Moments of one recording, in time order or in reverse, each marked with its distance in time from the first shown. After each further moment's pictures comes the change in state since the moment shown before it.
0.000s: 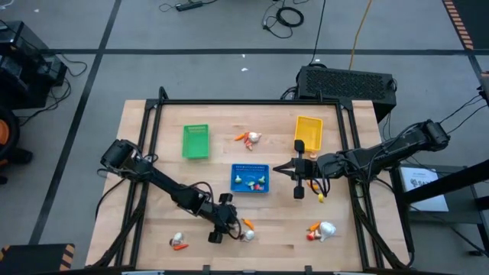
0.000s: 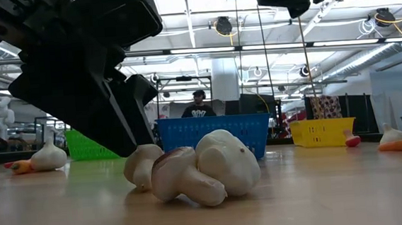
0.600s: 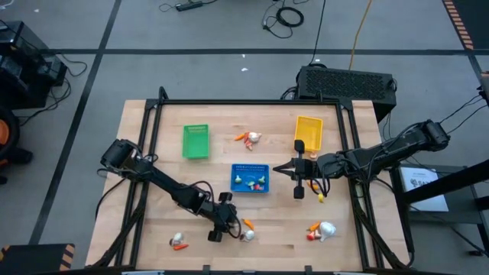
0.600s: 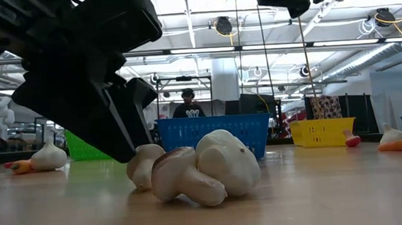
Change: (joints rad) left arm 0.010 0.000 -0.007 -0.011 0.001 0.019; right arm 0.000 0.000 0.000 0.000 0.000 0.000
